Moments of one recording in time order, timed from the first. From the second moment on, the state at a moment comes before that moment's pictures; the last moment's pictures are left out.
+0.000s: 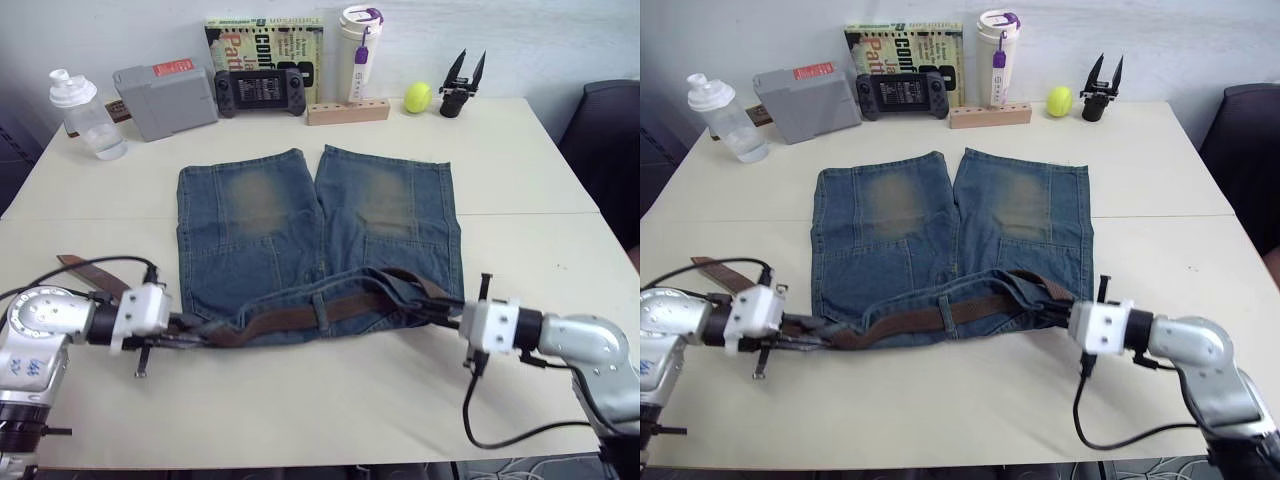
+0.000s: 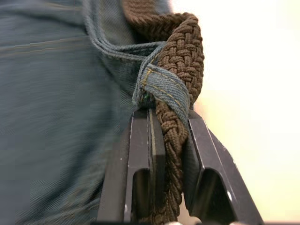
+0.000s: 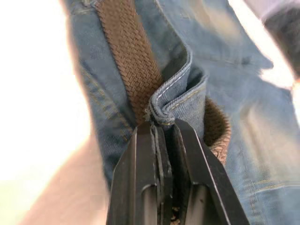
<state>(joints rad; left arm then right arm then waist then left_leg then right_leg) -0.07 0.92 0.10 0.03 -0.27 -0.25 -1.44 0.13 -0.81 -0.11 -0.22 0.06 -0.58 0.99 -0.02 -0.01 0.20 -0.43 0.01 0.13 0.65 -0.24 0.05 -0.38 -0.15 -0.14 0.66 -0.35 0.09</state>
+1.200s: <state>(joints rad) -0.47 0.85 0.07 0.14 -0.67 0.60 -1.05 -0.27 -0.94 -0.02 0.16 0.40 0.01 0.97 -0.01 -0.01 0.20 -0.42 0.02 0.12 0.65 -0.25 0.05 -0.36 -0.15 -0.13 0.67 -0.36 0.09</state>
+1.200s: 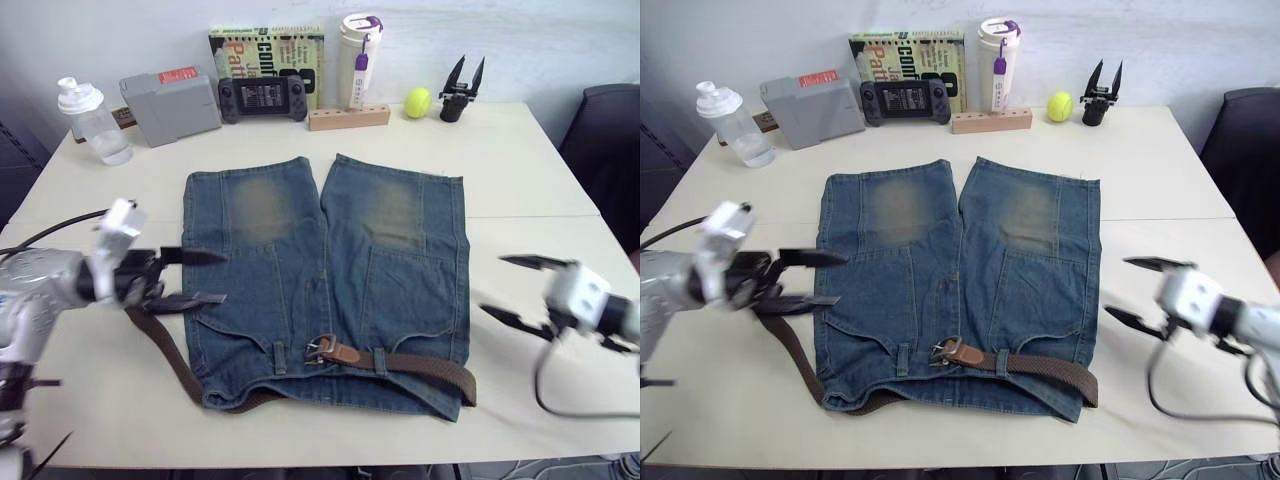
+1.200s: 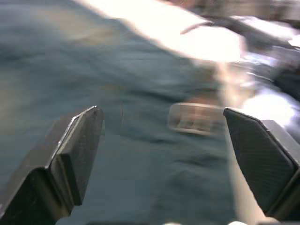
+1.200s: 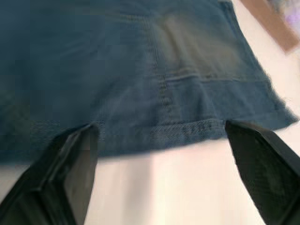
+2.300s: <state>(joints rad) -0.49 0.73 -0.07 0.08 -0.31 0.74 -0.79 -0.65 -0.70 0.27 0.17 0.20 0.64 0.97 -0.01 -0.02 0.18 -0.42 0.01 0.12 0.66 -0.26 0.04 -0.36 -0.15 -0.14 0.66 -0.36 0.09</state>
